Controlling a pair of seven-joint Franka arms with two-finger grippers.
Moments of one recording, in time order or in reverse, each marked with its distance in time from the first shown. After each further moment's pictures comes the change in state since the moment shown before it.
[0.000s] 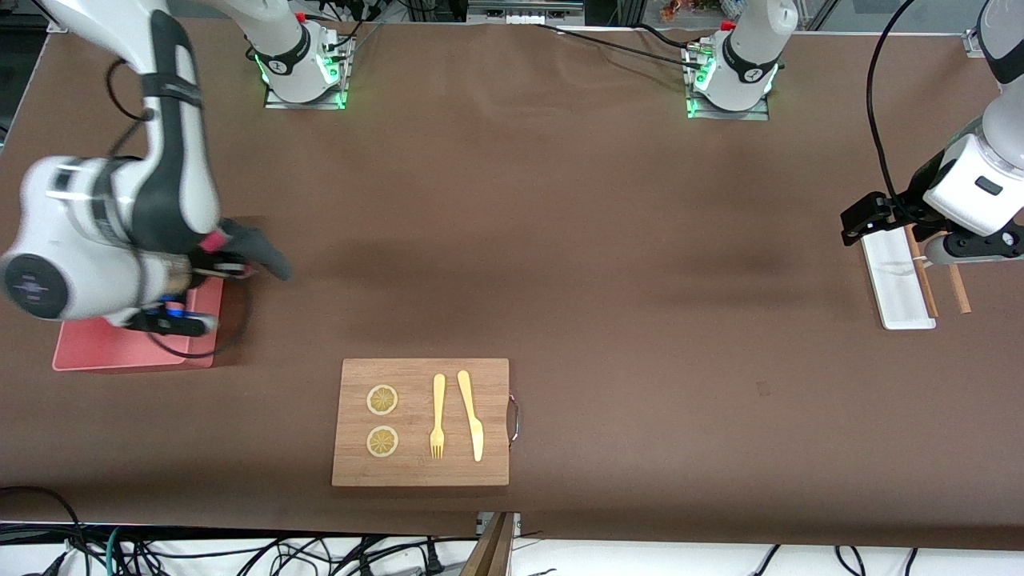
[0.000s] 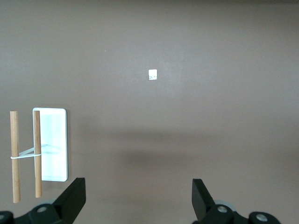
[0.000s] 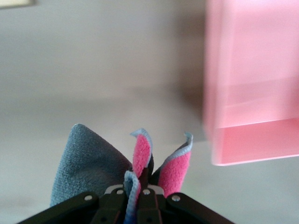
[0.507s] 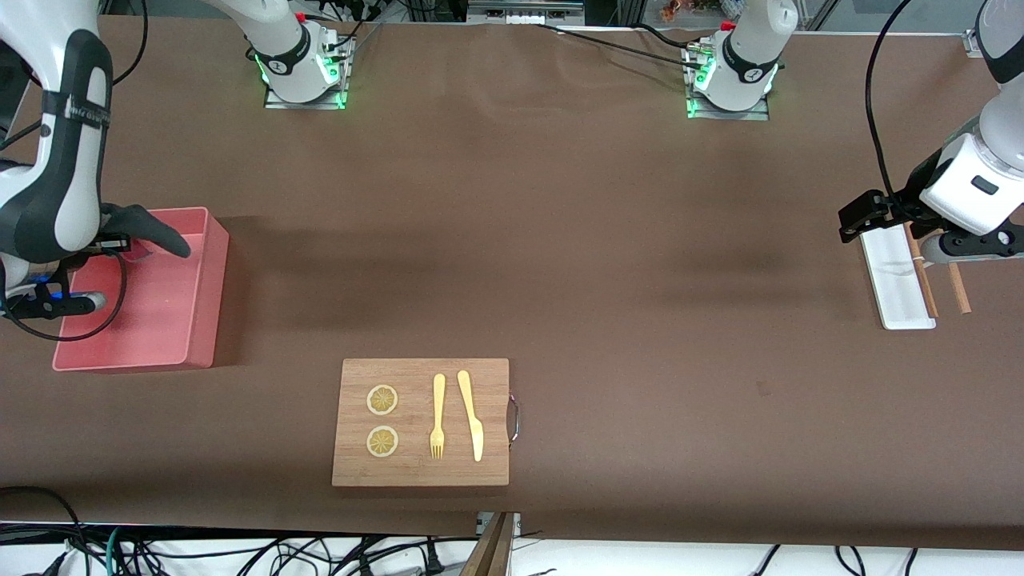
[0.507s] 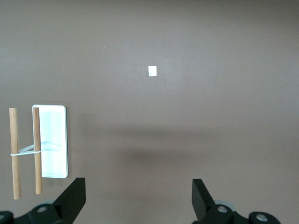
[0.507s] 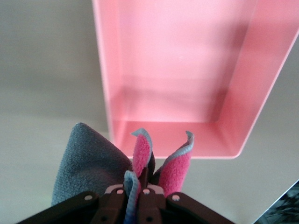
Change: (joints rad) left arm -0.001 0.000 -0.001 0.001 0.000 -0.013 0.000; right arm -0.114 0.061 -0.107 -0.027 -0.088 0.062 -0.377
